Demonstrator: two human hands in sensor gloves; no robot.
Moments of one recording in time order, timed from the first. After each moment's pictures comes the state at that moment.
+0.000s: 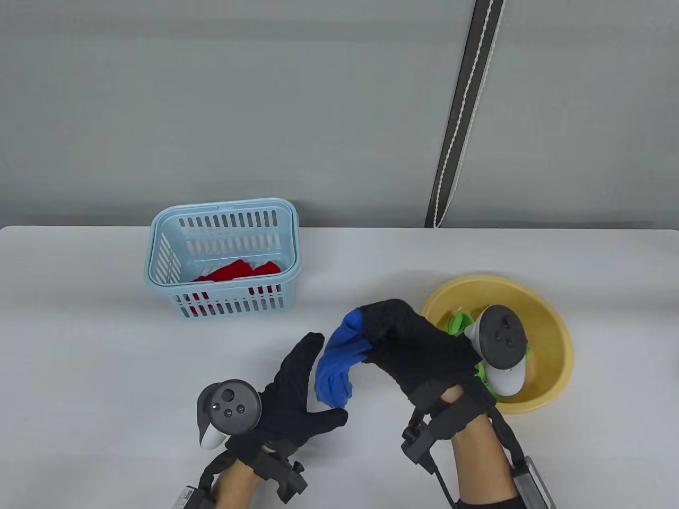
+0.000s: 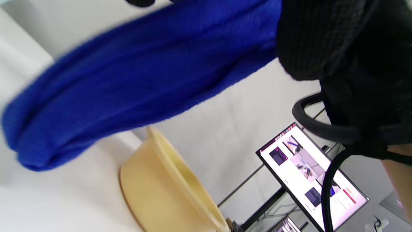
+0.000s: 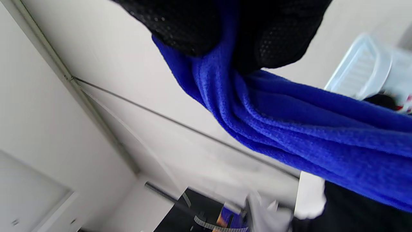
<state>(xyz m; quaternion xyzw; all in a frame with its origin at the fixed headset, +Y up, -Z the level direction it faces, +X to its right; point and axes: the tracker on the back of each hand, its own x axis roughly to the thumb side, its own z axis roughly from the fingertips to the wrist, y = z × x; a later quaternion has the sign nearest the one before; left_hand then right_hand) -0.141 -0.688 -0.271 0.00 -0.31 0.48 0.82 0.106 -0.554 -0.283 0.34 0.06 0.70 0.63</state>
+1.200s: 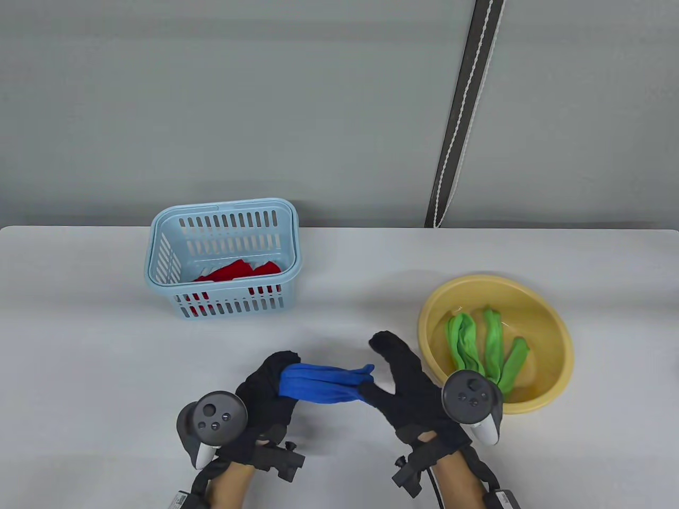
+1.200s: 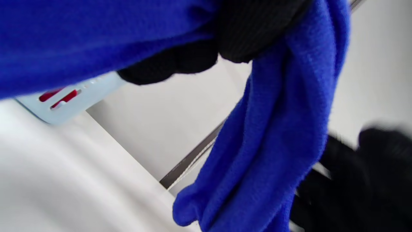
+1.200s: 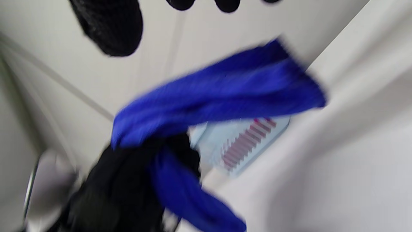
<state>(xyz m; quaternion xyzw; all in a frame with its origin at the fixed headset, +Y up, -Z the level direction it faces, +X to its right) -0.166 -0.693 -0.261 0.14 -0.16 0.42 0.88 0.111 -0.689 -0.275 0.26 0.03 0.84 0.48</state>
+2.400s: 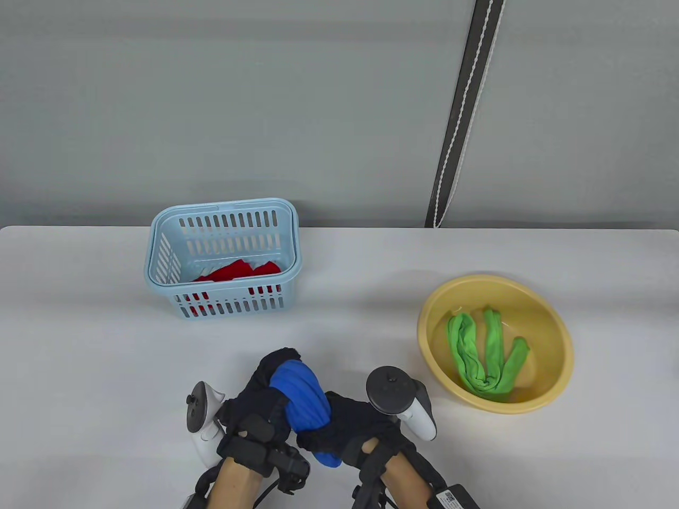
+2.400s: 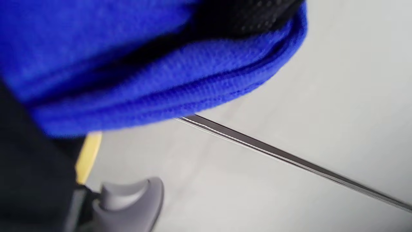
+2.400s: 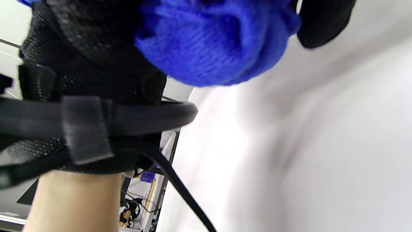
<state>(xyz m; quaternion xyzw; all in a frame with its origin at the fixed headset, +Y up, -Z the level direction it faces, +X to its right) -0.168 -0.720 -0.270 -0.04 -0.10 0.83 0.55 0.043 -0.727 -0.274 0.23 0.24 0.79 0.52</state>
